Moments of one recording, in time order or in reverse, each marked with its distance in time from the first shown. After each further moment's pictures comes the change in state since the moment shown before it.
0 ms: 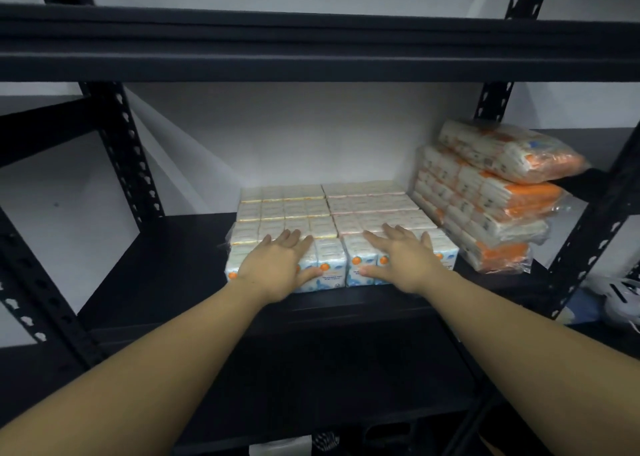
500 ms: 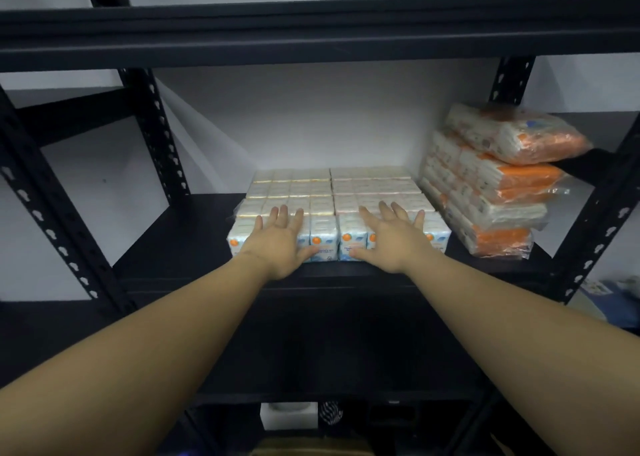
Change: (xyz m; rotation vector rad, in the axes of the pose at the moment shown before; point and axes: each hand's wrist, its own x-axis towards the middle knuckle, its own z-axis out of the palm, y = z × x) left_hand -0.031 0.048 -0.018 -0.033 -0.052 -0.256; right_hand -0.018 0.000 -0.005 -0.049 0.064 -0.088
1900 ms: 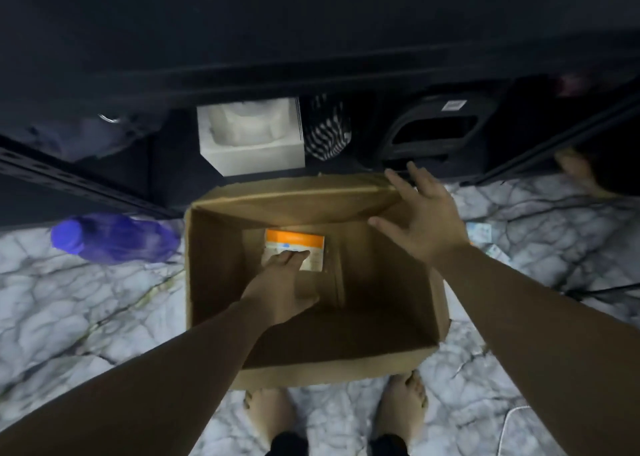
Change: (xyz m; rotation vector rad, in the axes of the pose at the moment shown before) left_hand -0.216 0.013 0.763 -0.507 -0.743 -0.021; right_hand -0.207 0.021 0.705 0.322 -0.262 0.226
